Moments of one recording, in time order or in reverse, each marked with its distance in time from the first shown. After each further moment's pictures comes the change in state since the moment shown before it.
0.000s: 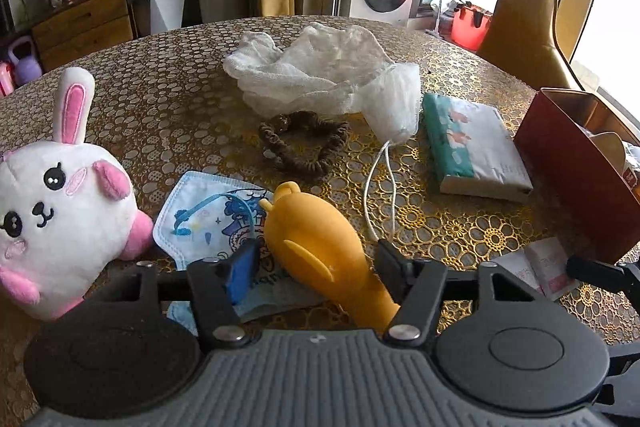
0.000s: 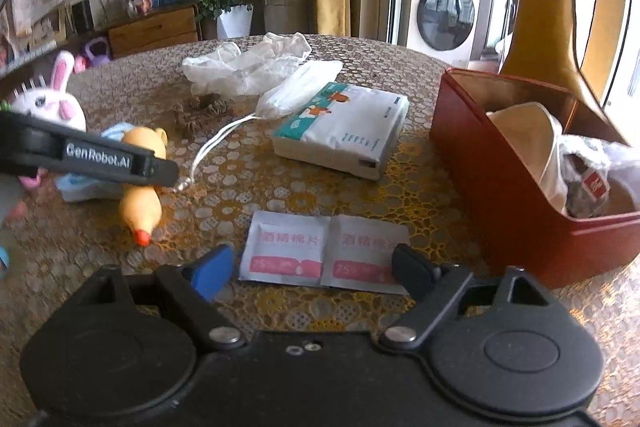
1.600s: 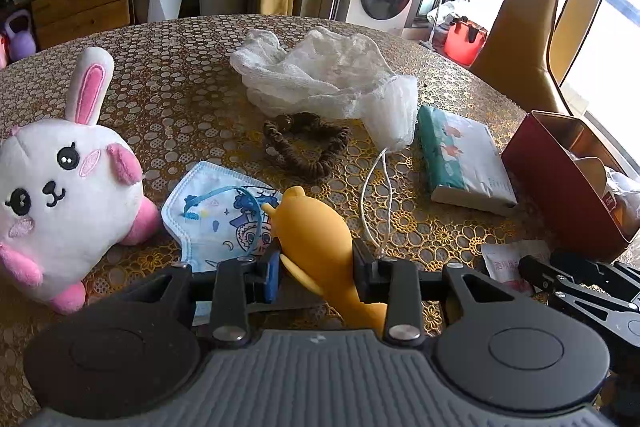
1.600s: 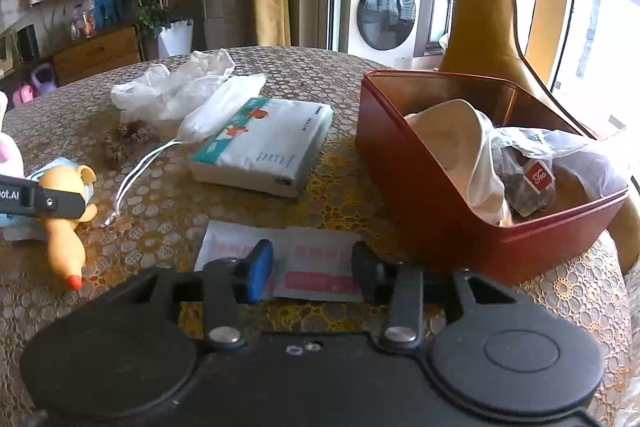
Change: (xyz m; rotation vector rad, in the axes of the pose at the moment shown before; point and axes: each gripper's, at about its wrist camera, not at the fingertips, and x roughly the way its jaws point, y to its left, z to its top) left arm -0.011 0.015 -0.001 -0.080 -0.002 -0.070; right arm 0.005 -0.029 0.006 0.107 -0.024 -0.127
